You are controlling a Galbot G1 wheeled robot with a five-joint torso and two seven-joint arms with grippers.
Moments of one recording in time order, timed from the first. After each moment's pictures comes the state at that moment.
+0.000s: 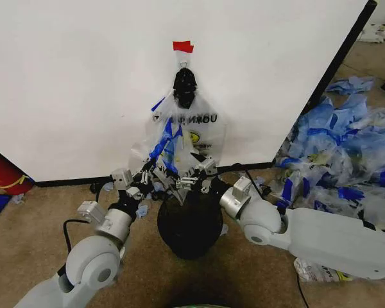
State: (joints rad) left arm 1.23 -0.87 -0.21 -2.25 -0.92 -0.04 -0.35; right arm -0.15 0.77 -0.94 1.94 0.90 0.19 0.43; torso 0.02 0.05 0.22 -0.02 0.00
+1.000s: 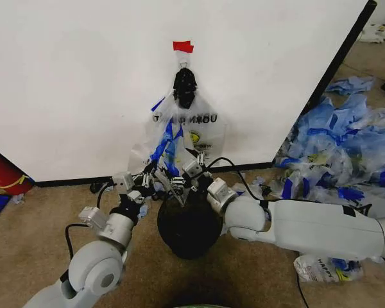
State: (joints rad) left arm 1.27 -0.91 -0.21 -2.25 -0.88 -0.06 -0.33; right arm 0.04 0.85 -1.13 1.92 0.77 -0.06 0.63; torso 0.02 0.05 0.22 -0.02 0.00
